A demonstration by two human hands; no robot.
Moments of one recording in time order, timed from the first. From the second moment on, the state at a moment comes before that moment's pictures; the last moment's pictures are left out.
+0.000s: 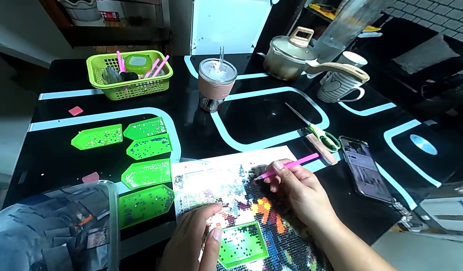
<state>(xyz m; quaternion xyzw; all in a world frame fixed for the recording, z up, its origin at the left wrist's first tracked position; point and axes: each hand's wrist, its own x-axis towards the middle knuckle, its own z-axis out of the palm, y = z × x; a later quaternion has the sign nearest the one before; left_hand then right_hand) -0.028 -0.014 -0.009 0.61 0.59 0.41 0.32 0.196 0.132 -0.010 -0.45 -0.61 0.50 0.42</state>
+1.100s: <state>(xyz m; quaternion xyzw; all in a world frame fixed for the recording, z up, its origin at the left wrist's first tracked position) -0.025 -0.017 -0.006 0.67 0.59 0.34 0.29 0.184 0.149 -0.004 -0.34 -0.82 0.36 0.29</state>
